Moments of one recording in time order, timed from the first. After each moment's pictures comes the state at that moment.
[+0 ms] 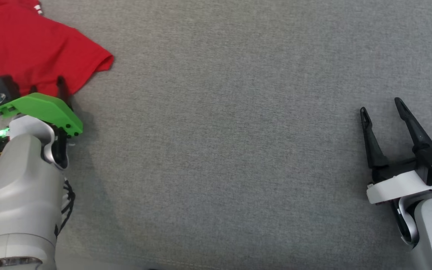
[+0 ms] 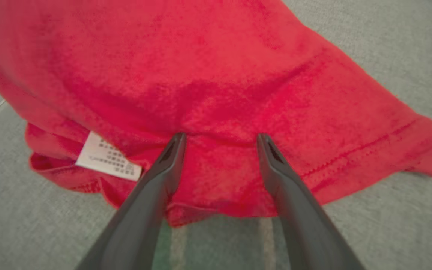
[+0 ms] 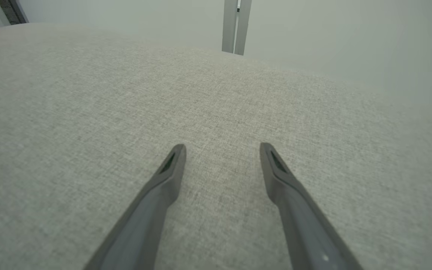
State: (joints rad) left arm -0.90 0.17 -0.03 1.12 -0.45 -0.03 -0.09; right arm -0.19 -0.23 0.00 0.09 0.01 0.13 -0.26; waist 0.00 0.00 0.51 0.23
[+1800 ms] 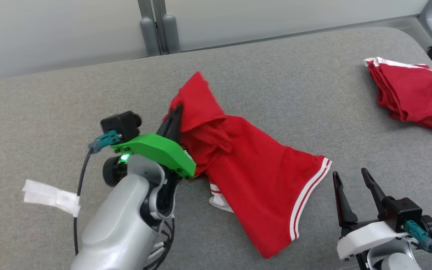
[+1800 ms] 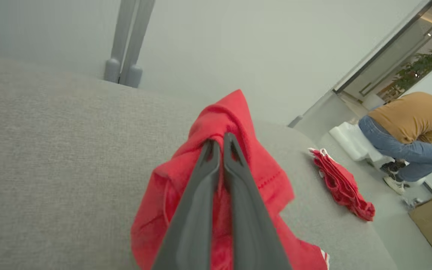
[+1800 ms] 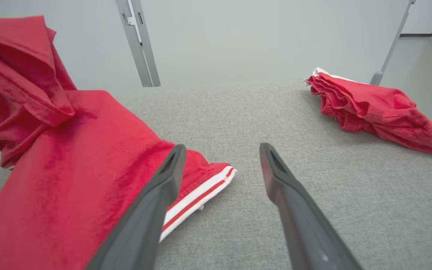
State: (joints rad) left arm -0.55 0.08 -0.57 0.37 -0.90 0.17 -0.06; right arm -0.01 -0.05 0.00 0.21 0.09 0.13 -0.26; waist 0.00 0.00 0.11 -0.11
